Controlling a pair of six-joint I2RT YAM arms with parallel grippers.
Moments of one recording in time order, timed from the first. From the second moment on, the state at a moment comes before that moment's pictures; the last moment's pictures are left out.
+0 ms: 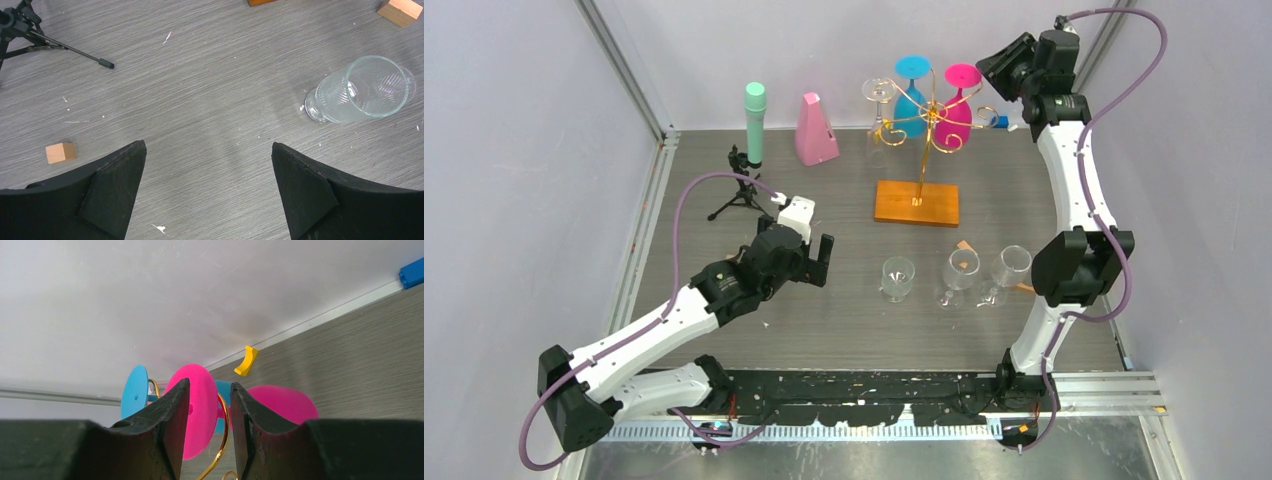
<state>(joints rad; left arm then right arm) -0.87 1.01 0.89 -0.46 -0.40 -0.29 -0.01 1.87 2.03 -0.40 -0.13 0.75</state>
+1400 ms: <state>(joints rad) -0.87 1.02 0.89 -0.46 -0.40 -0.29 0.03 1.80 1.85 -0.20 -0.06 0.91</state>
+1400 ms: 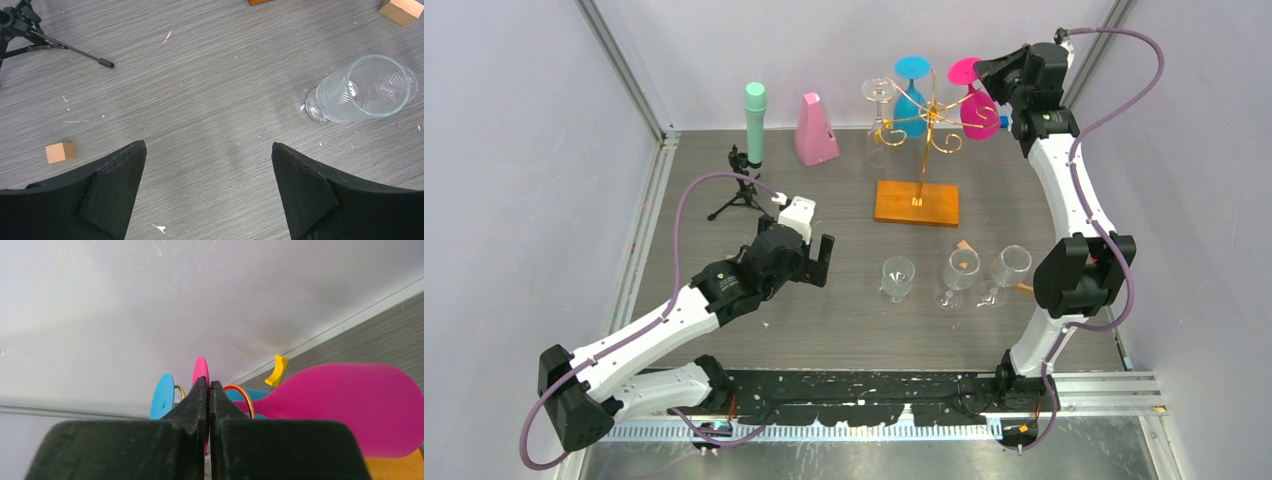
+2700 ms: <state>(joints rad) -0.87 1.02 0.89 -0.46 -0.40 -0.30 0.09 1.77 1.78 -0.02 -0.14 1.08</state>
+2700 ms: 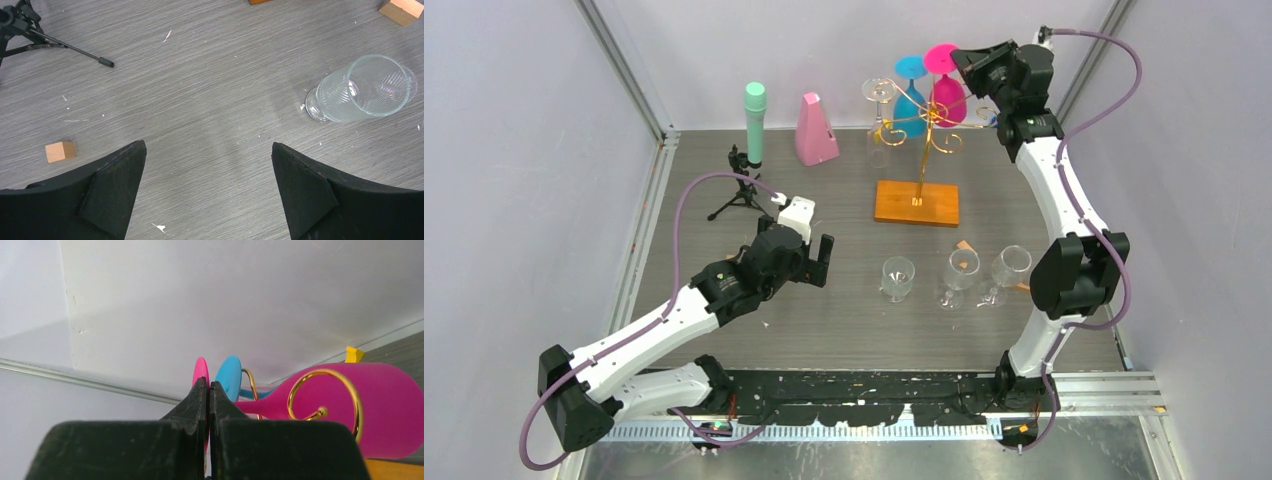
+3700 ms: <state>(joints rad) -0.87 1.01 0.89 -0.46 -0.40 -0.32 0.04 1.41 1.56 0.03 0.35 0.89</state>
